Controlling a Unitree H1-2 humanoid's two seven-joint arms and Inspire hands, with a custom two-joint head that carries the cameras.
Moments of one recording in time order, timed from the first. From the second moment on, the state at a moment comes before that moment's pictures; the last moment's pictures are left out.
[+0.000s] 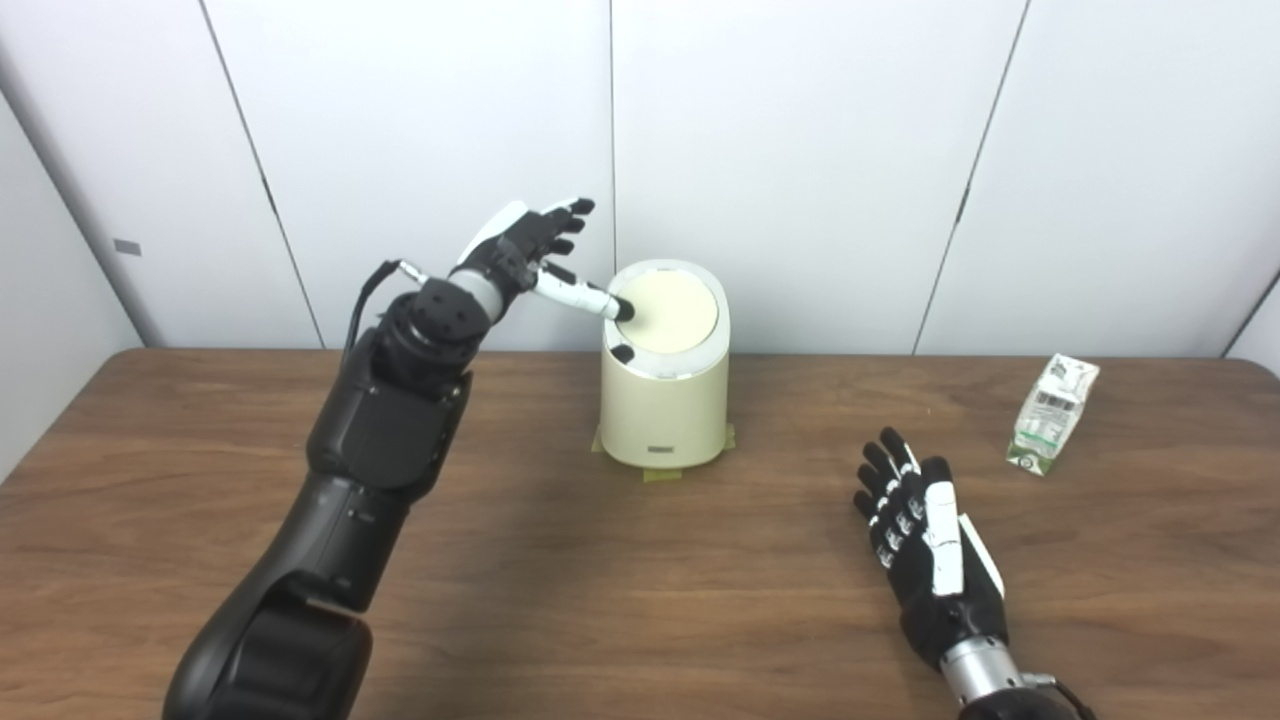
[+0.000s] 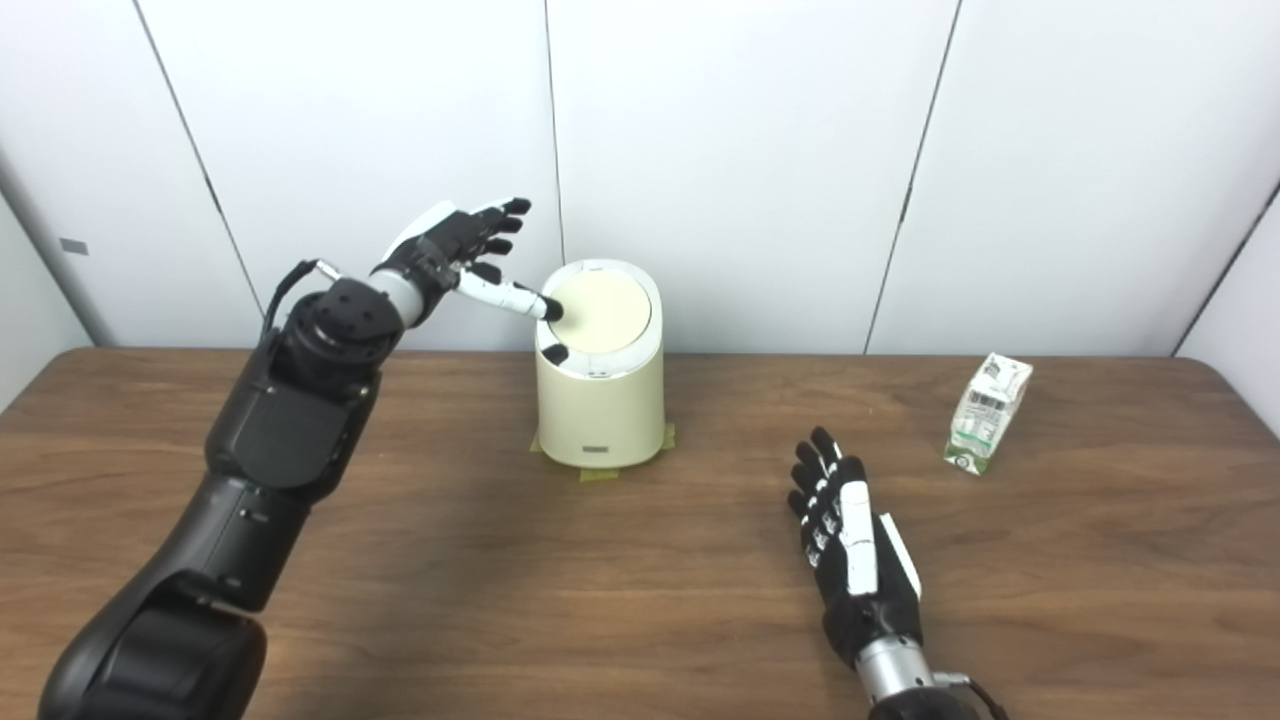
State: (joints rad) left arm -0.92 0.21 -0.17 0.43 0.34 0.48 -0.29; right arm -0.07 -0.02 -0.06 -0.06 0.22 0.13 0.08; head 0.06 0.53
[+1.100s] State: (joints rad) left arm -1.02 0.26 -0.40 0.53 0.52 0.46 -0.33; right arm -0.06 0.00 -0.06 -0.08 0.21 0.15 0.07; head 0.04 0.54
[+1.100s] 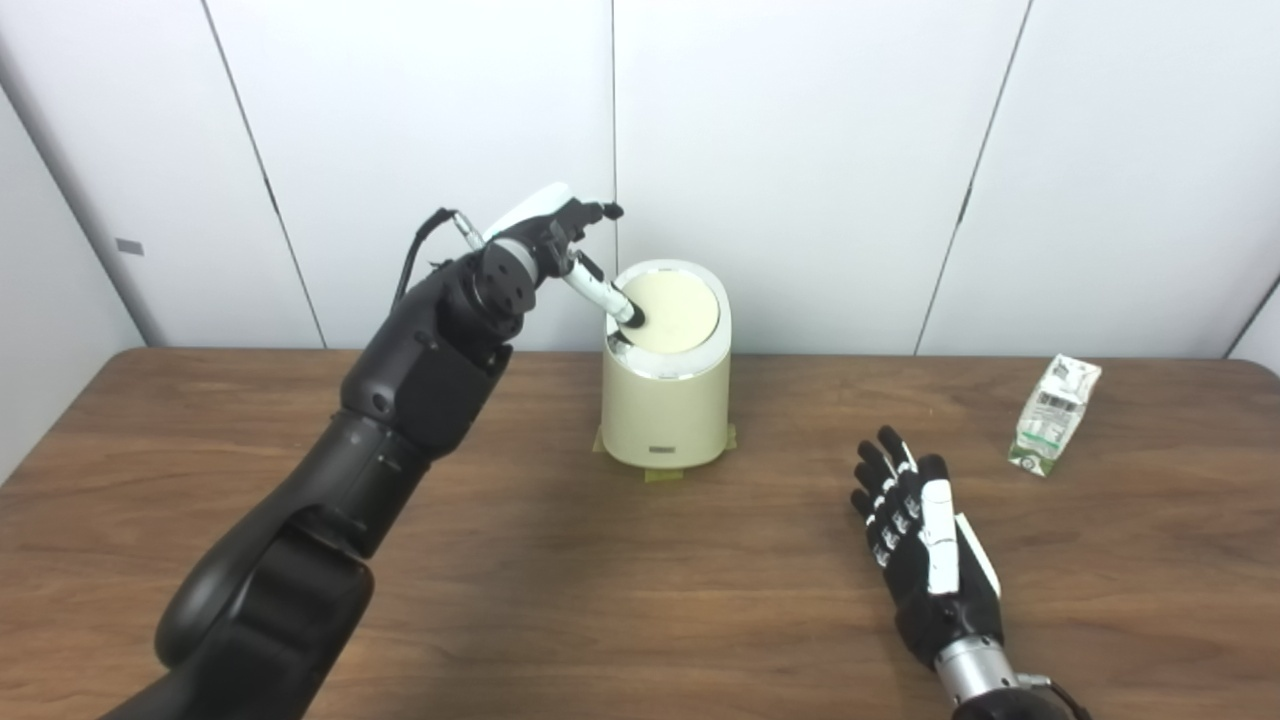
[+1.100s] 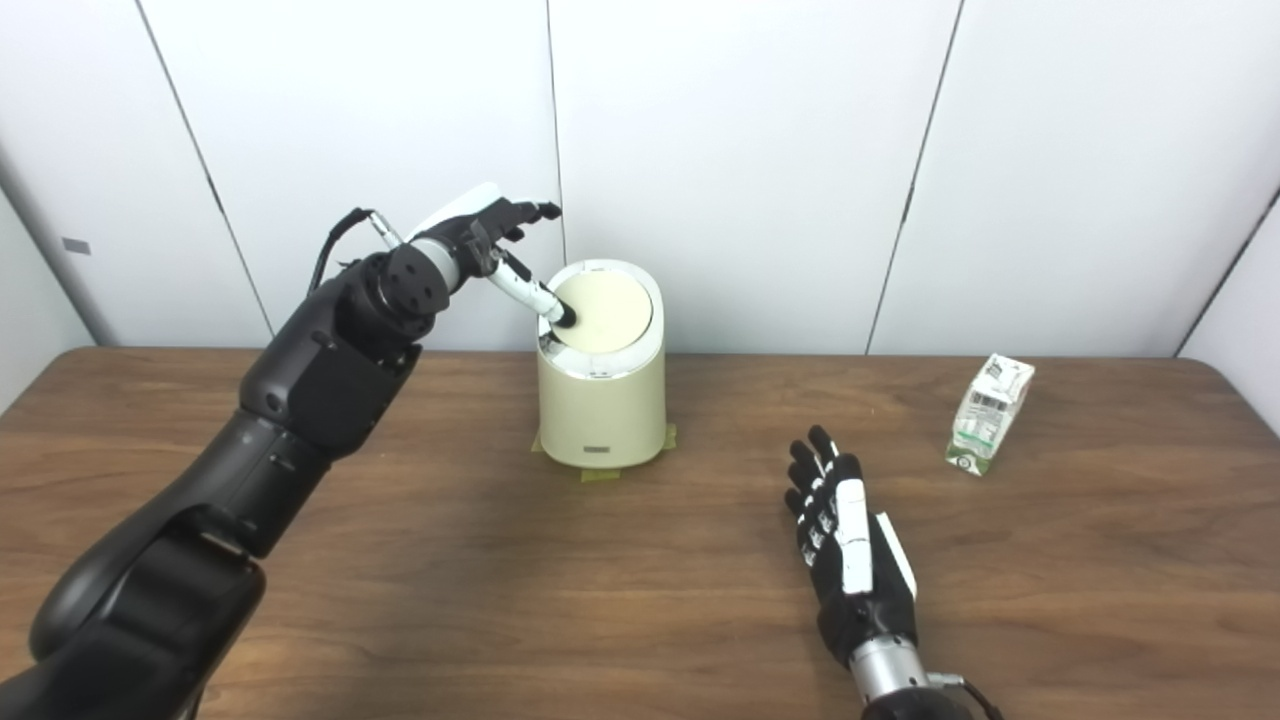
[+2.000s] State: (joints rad) left arm -1.04 0.26 -0.50 0.57 0.67 0.34 -0.27; right arm -0.06 0.01 -0.07 -0.08 0.21 0.15 0.07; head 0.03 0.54
